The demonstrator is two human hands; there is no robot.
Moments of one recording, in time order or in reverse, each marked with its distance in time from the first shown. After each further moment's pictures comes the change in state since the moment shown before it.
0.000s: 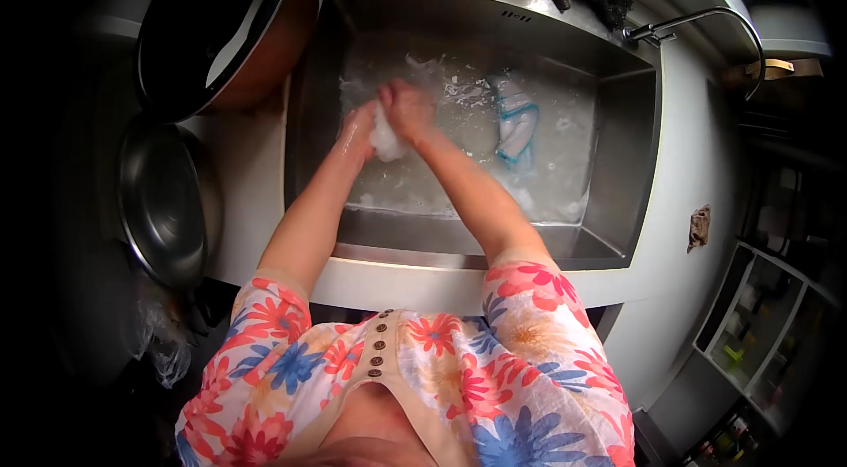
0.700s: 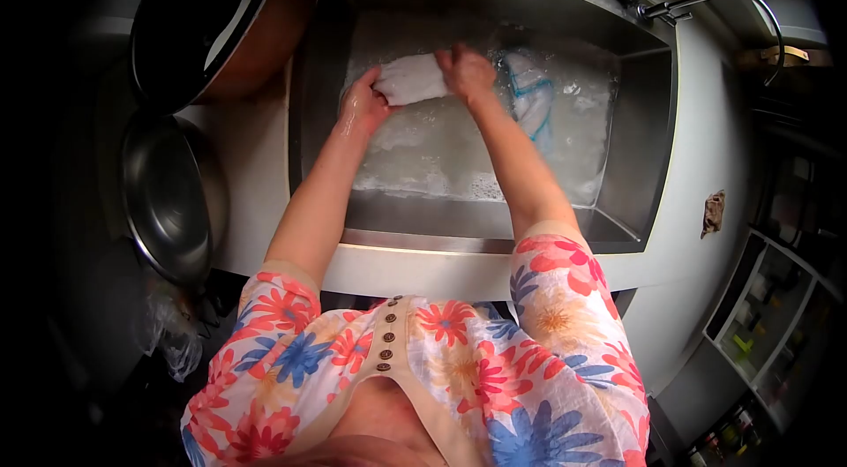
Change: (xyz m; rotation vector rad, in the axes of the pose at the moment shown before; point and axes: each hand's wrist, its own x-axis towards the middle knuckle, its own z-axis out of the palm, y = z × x) left_hand -0.004 0.010 0.006 0.102 -0.071 -0.006; right_hand 0.021 0.060 -0.044 -0.192 -0.116 0.291
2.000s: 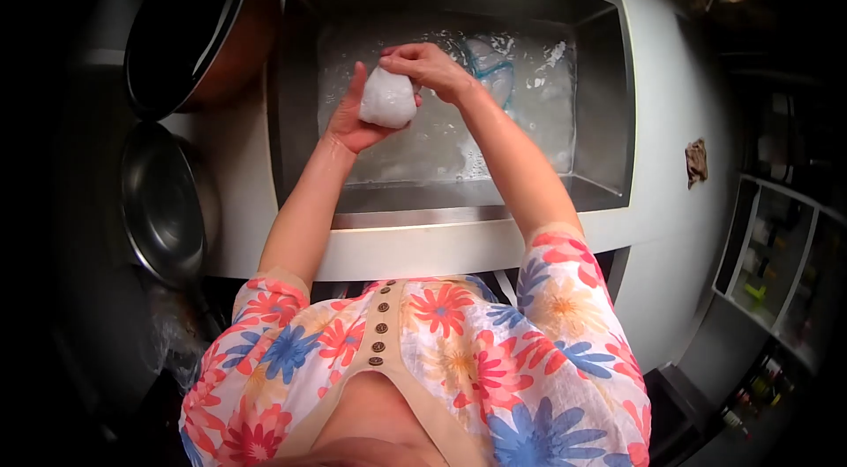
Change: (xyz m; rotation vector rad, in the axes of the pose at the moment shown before) left_hand -0.093 -0.007 0.053 -0.058 -0.626 -0.261; right_hand -0.055 -0.028 -0.094 1.027 -0.605 -0.042
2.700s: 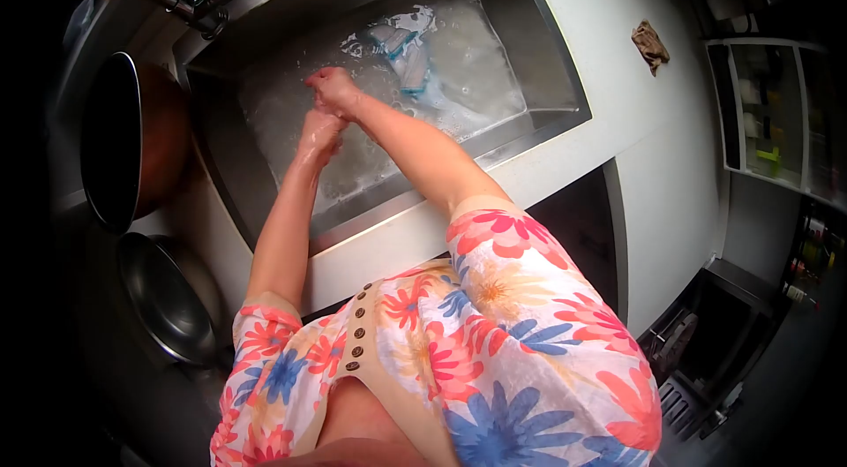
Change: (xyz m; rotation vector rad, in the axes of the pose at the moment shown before) left_hand 0.050 -0.039 -0.035 1.230 0.443 0.048; right_hand 0.041 0.080 0.014 0.306 0.479 -0.001
